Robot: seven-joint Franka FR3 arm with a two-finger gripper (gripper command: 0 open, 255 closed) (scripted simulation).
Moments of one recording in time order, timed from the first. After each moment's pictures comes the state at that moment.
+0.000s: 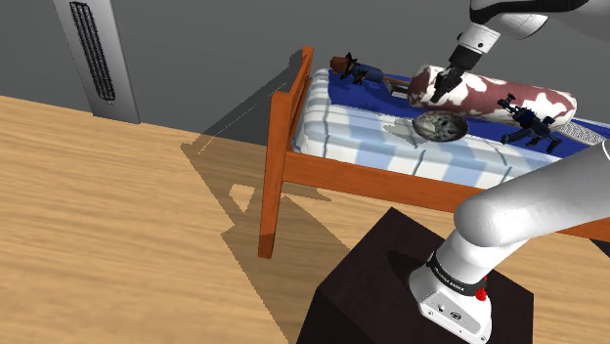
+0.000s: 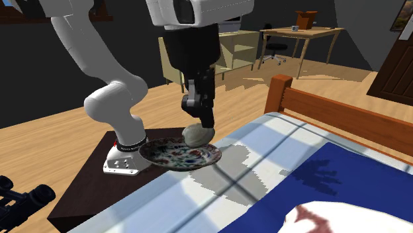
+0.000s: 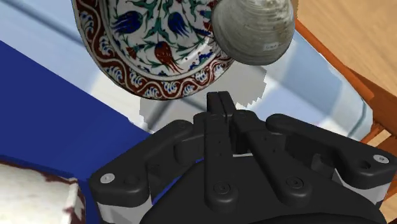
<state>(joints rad) -0.41 -0.44 -0.43 -2.09 -0.01 1.75 -0.52</state>
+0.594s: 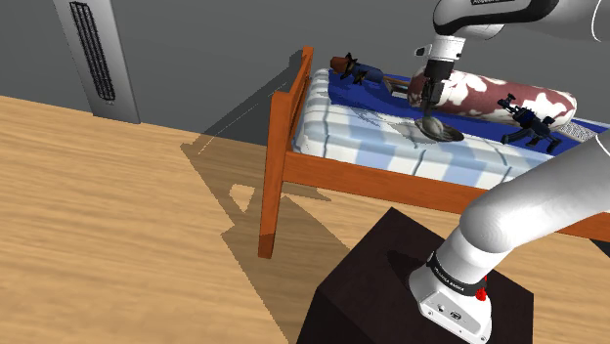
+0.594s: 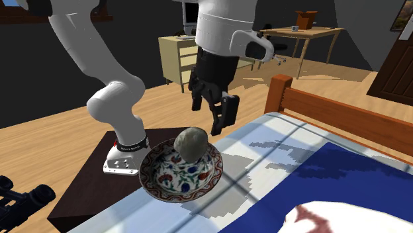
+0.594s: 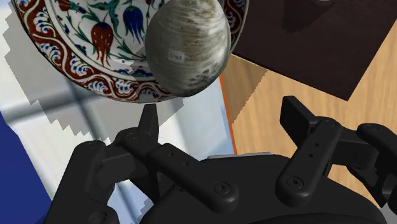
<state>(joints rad) -0.25 -0.37 -0.40 -2.10 -0.15 1.57 -1.04</state>
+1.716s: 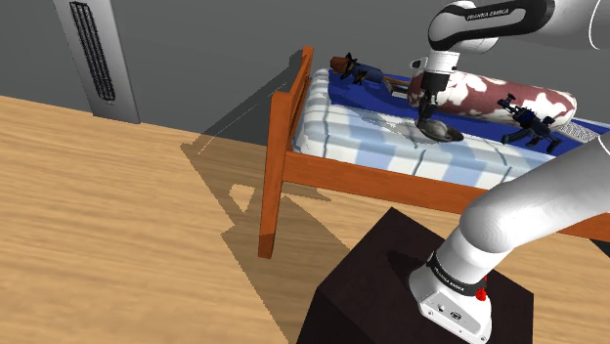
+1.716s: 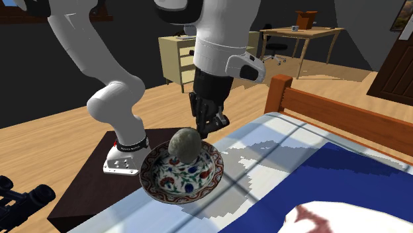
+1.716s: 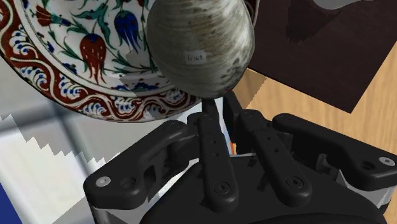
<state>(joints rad) -0.25 -0.39 -0.41 -2.20 -0.17 1.65 -1.06</state>
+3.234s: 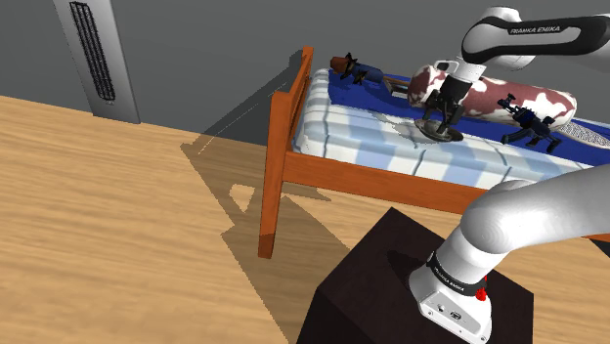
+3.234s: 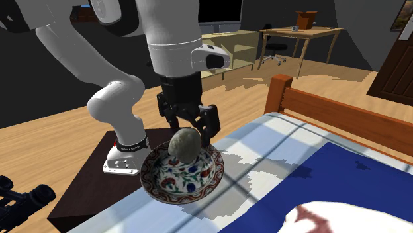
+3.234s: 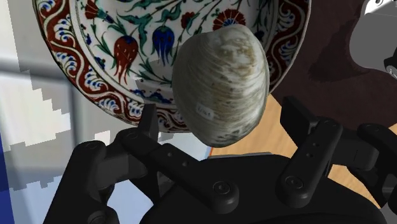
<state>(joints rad) -0.23 -0.65 -0.53 -2.40 -0.25 1.84 -1.46</state>
